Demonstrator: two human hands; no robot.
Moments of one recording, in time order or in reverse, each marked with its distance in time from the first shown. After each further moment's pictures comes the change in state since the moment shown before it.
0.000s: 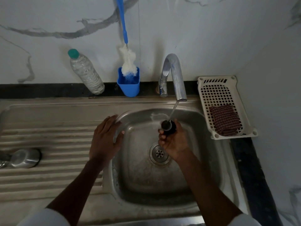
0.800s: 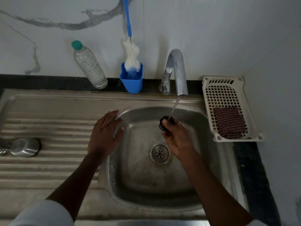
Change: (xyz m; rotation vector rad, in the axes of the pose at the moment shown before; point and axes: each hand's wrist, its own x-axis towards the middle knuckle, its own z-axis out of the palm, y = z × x) left_hand 0.002 -0.005 0.008 0.020 0.062 0.035; right_hand 0.004 -0.006 -0.002 -0.115 0.037 -0.227
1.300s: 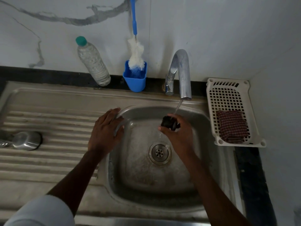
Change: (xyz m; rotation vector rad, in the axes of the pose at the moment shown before) left_hand 0.001 0.002 -0.002 0.042 -0.034 -0.030; right_hand -0.011 -0.013 -0.003 -1.060 0.107 -0.522
